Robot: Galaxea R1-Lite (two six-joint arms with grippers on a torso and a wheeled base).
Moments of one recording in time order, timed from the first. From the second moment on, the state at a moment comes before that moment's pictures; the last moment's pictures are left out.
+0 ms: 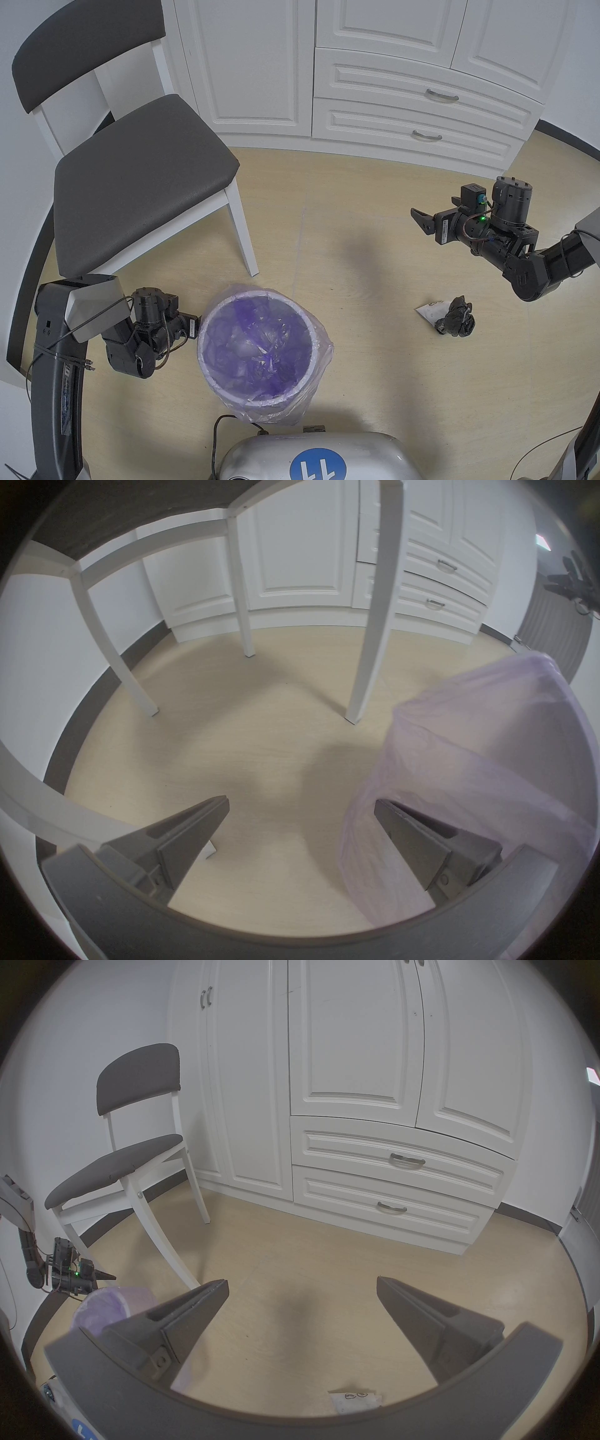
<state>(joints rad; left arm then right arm) -0.08 2.60 -1.02 -1.19 -0.03 0.11 0.22 2.00 -1.09 -0.87 0.02 -0.16</state>
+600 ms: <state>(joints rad) -0.13 2.62 -0.96 -1.24 -0.01 0.01 0.22 2.00 -1.09 -0.87 0.02 -0.16</state>
